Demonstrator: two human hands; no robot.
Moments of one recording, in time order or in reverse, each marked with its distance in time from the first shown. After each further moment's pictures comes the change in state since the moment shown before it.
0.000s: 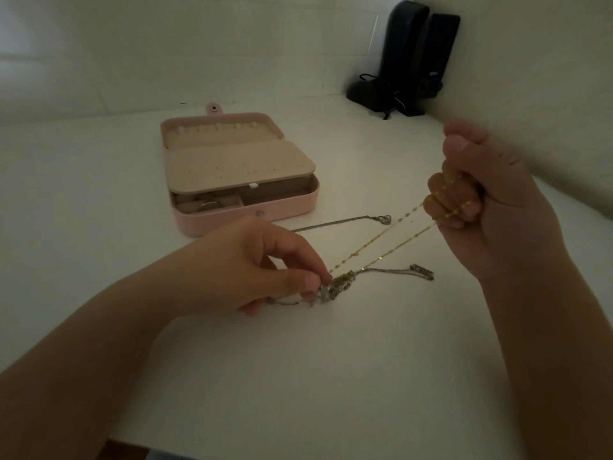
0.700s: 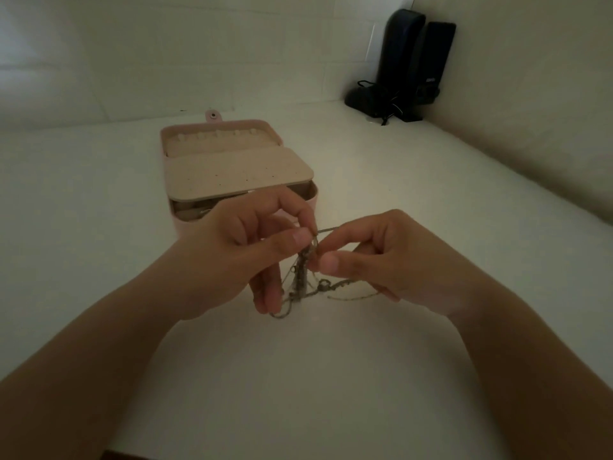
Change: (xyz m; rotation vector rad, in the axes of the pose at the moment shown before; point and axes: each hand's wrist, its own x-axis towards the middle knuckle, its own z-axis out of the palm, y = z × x) left_hand 0.002 -0.004 -0.003 -0.402 0.161 0.231; right_hand -0.015 0.018 0.030 -0.713 -0.475 0.275
